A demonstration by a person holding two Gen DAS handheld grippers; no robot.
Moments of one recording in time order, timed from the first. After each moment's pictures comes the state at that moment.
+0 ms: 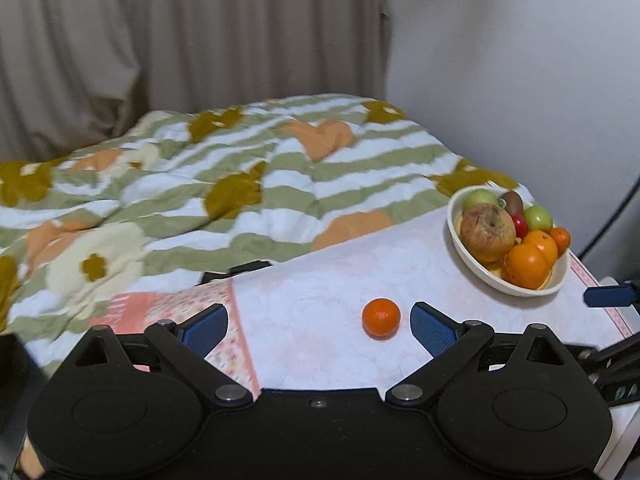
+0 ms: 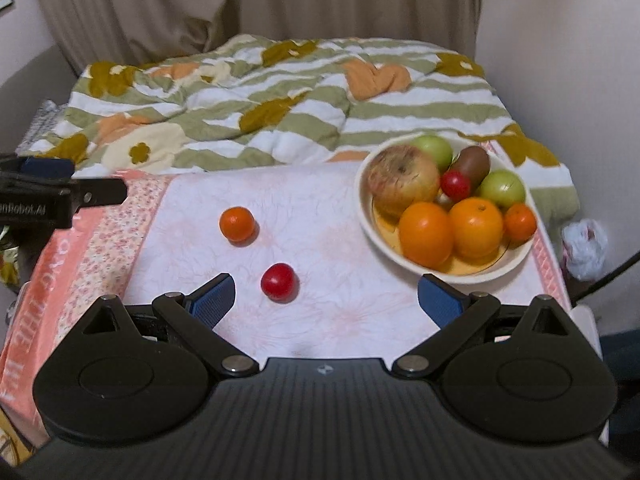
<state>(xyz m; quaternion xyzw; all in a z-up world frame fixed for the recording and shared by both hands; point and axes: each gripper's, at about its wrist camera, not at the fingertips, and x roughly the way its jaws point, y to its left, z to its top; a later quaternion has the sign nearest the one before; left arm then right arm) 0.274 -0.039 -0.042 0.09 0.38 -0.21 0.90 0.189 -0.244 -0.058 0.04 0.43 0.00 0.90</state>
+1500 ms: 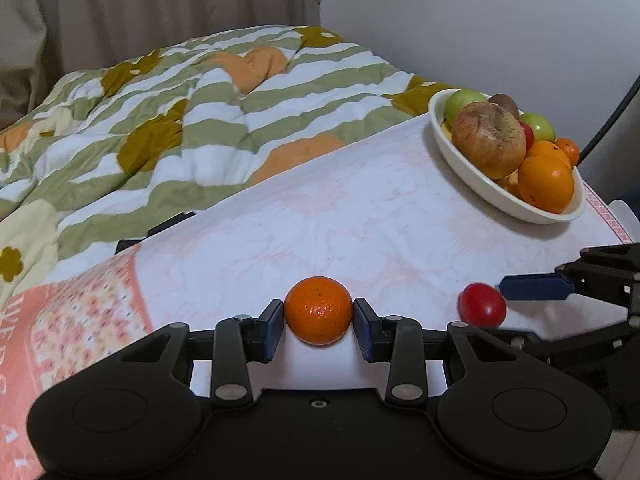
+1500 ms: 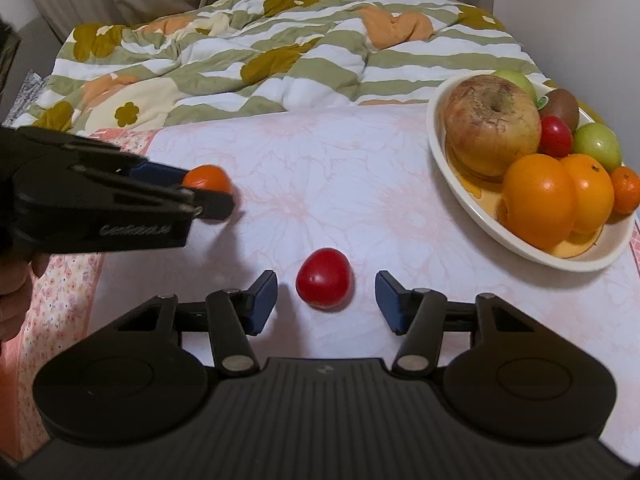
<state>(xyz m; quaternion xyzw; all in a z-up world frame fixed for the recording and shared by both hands) 0.324 -0.070 -0.135 0.13 0.45 -0.29 0.83 0.251 -0.206 -0.134 0.05 0.47 0.01 0.88</state>
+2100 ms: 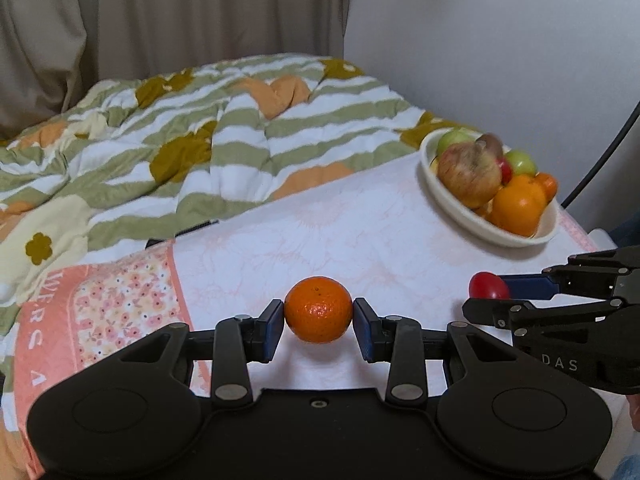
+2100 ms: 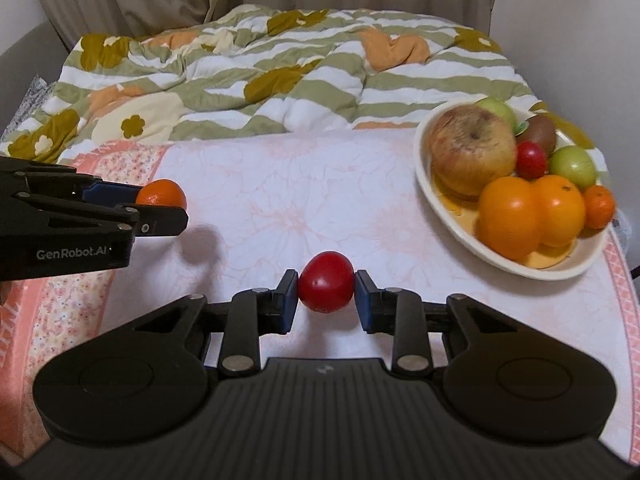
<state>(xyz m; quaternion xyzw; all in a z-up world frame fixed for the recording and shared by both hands) 0.279 -0.055 -0.089 0.10 0.42 -0.26 0.86 0.224 -0.210 -0.101 0.04 0.44 0.00 0.90</state>
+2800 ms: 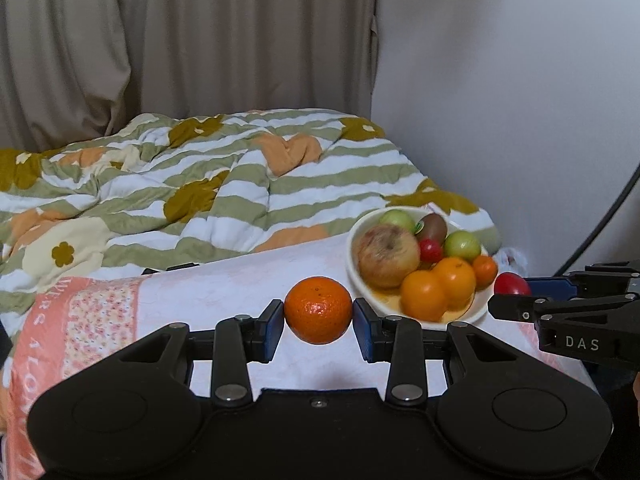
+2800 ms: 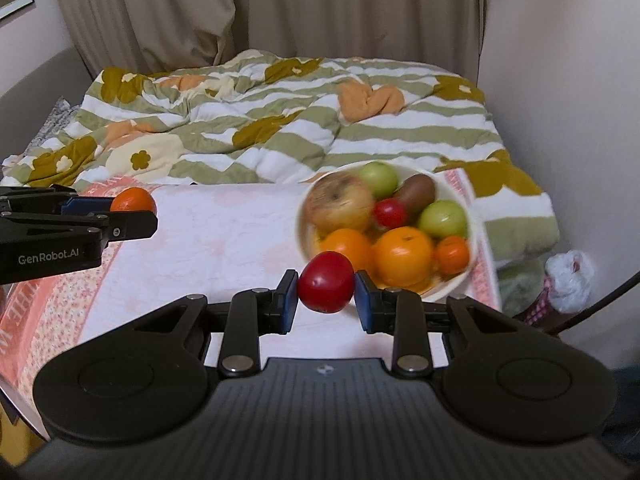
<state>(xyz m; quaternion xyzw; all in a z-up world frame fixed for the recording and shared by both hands) 0.207 -0.157 -0.026 0.04 0.37 -0.18 0.91 0.174 -0.350 -0.028 0.02 0.39 0.05 0.92</state>
